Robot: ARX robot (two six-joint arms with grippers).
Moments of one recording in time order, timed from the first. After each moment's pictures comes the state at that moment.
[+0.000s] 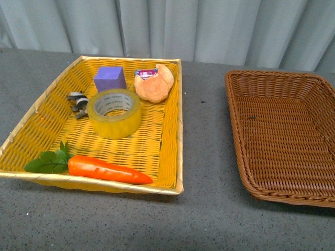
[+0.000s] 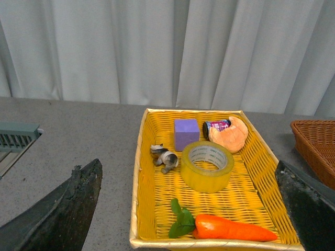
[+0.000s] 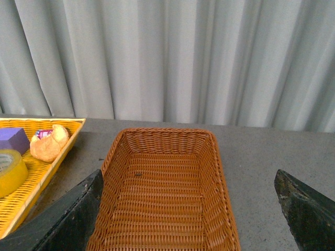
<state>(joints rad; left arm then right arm) 0.00 0.00 0.02 0.00 0.00 -0.01 0.00 0.00 0.01 0.00 0.00 -0.01</state>
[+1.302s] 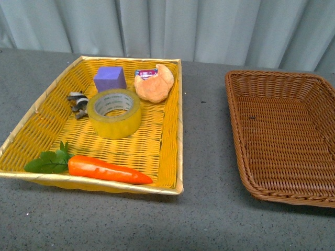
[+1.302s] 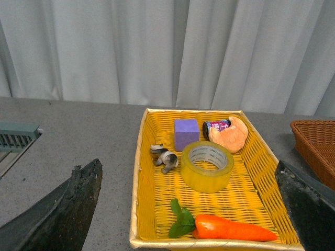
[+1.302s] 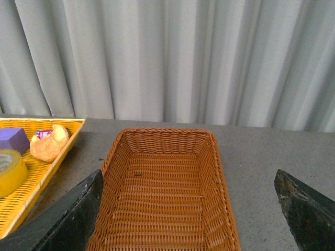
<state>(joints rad) 0.00 0.00 0.02 0.00 0.00 -0.01 0.00 0.00 0.01 0.00 0.00 -0.01</state>
